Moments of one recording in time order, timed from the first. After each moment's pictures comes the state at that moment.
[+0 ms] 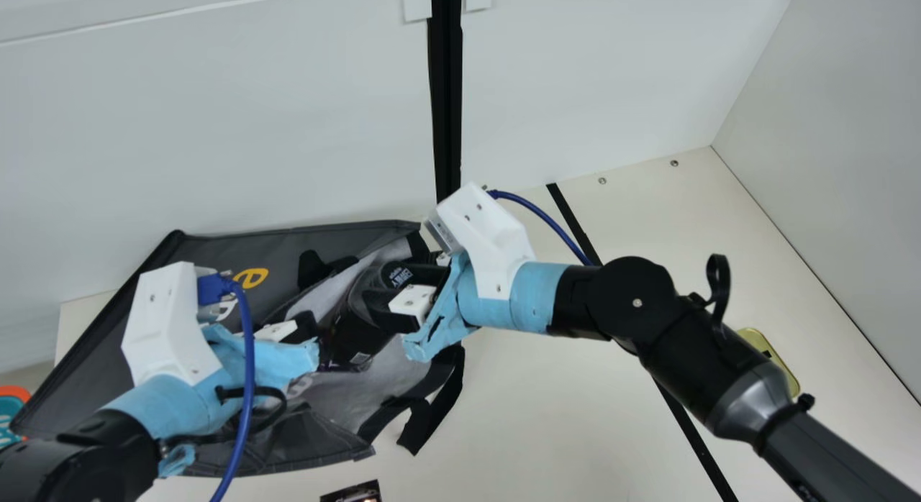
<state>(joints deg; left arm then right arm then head) -33.0 85.8 -70.6 -15.5 28.7 -14.4 13.6 82.7 -65.2 59.8 33.1 -54.3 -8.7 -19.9</state>
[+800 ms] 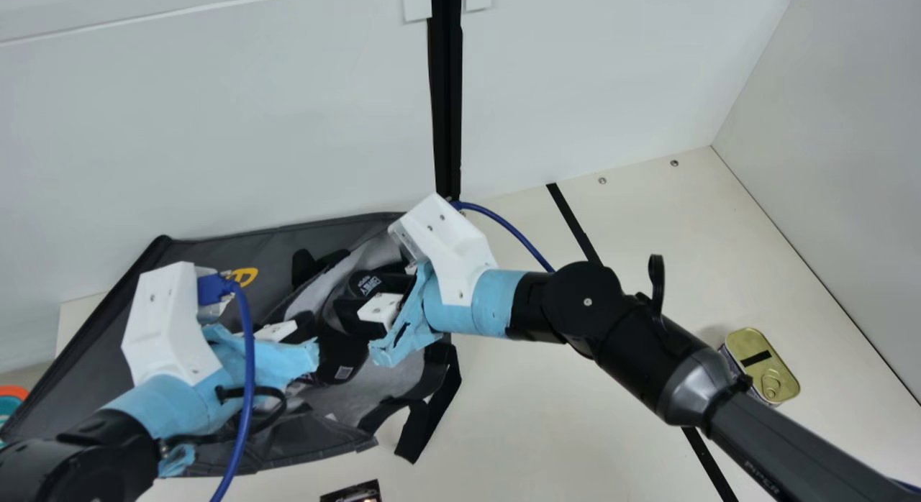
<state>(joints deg) -33.0 85.8 -70.6 -15.5 28.7 -14.4 17.7 87.6 -66.0 63.9 29.7 -57.6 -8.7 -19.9</state>
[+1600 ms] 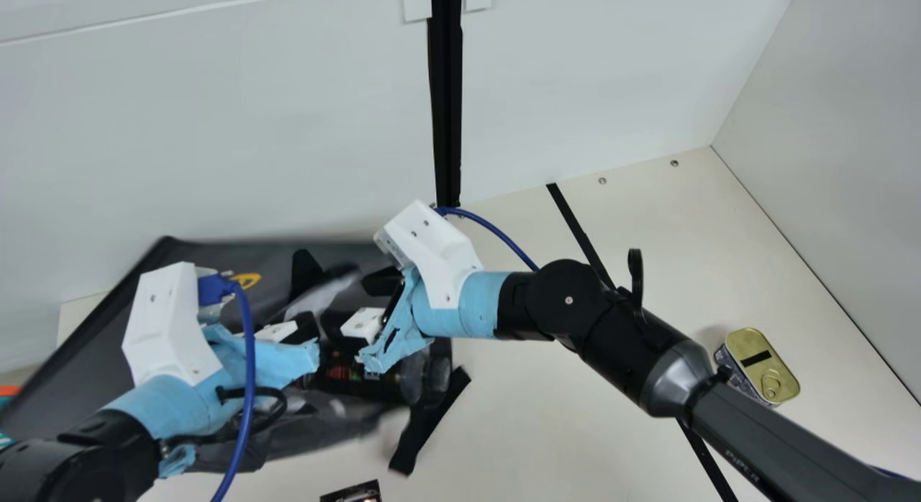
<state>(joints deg) -33.0 85.8 -70.6 -15.5 28.7 -14.4 18.5 89.6 -67.5 60.1 31.5 -54.5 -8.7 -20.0</state>
